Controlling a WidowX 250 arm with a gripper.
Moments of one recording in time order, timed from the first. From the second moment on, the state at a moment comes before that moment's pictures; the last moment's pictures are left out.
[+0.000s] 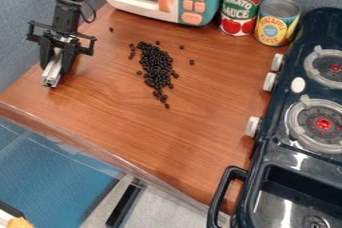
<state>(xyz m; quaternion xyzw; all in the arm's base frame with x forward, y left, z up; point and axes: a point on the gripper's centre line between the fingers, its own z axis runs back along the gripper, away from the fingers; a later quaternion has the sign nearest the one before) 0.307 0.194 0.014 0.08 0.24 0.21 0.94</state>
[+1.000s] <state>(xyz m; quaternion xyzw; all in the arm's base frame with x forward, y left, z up) 0.345 0.117 0.007 0.08 0.20 0.05 0.98</state>
